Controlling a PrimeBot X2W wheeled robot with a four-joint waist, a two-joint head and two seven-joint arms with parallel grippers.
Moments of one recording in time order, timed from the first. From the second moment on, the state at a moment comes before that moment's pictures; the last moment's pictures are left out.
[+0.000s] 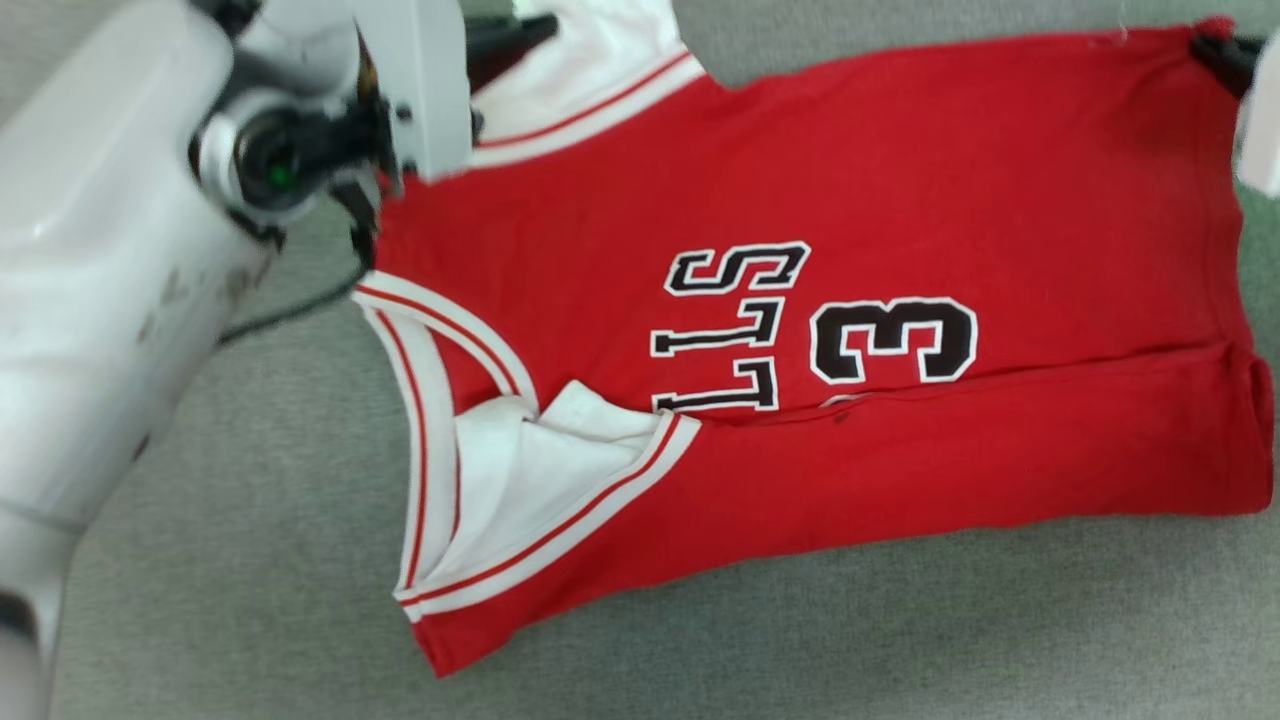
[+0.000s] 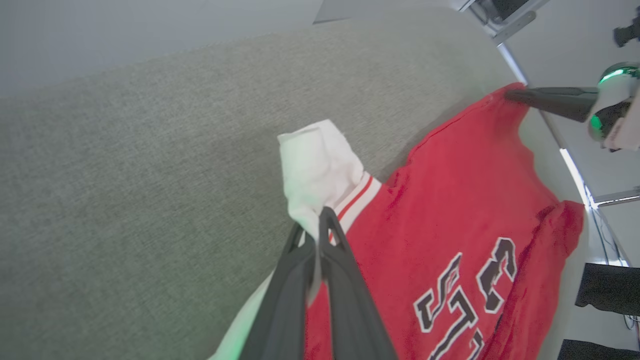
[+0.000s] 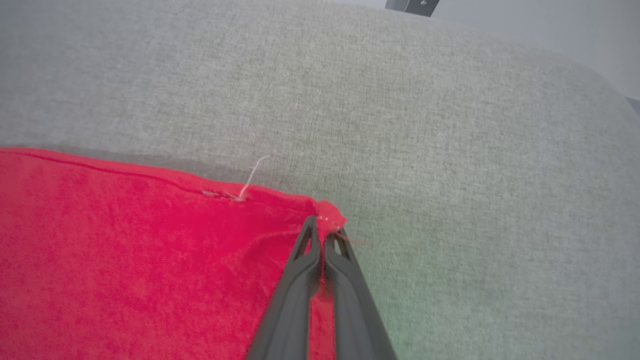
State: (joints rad) left arm -1.39 0.51 -0.96 0.55 -1.32 -0.13 0.54; right arm -1.21 -0.57 0.62 0.73 0.81 0.13 0.53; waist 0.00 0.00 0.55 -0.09
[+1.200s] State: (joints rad) left arm -0.79 0.78 -1.07 -0.03 -1.24 0.04 0.07; right arm -0.46 -0.79 0.28 0.15 0.85 0.13 0.59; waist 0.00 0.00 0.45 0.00
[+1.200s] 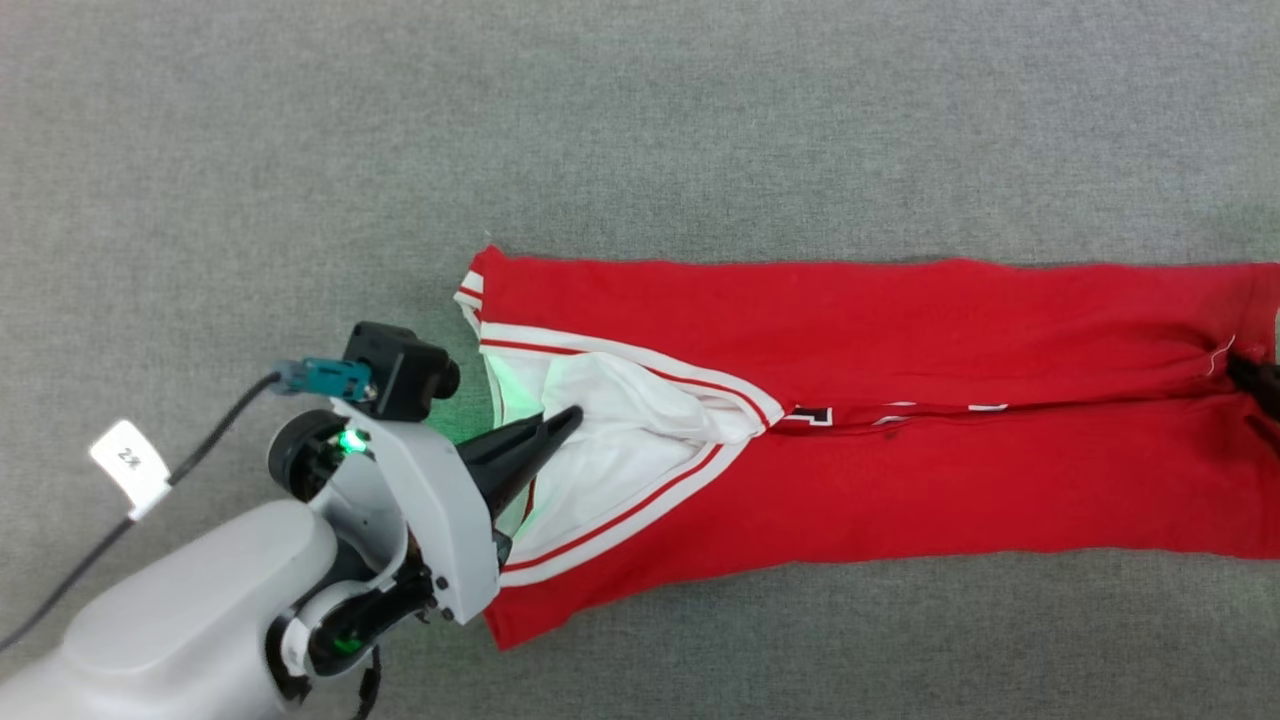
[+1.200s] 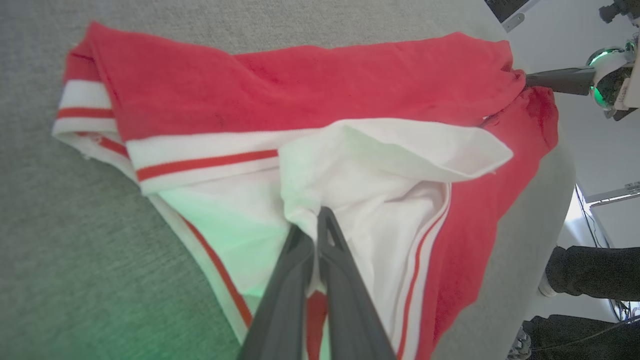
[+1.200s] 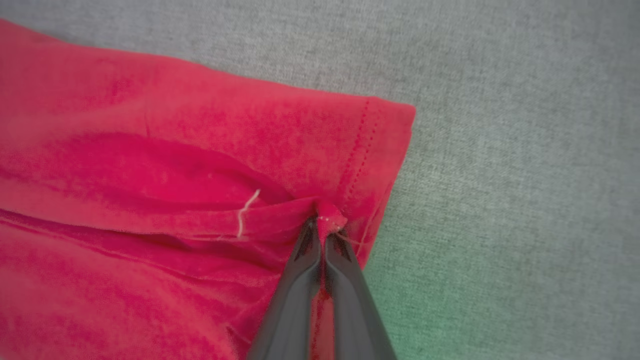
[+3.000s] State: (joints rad) left arm -0.19 0.29 -0.49 0.02 -0.55 0.23 -0.26; right arm -0.24 -0.66 -0.15 0.26 0.69 0.13 1.07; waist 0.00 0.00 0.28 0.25
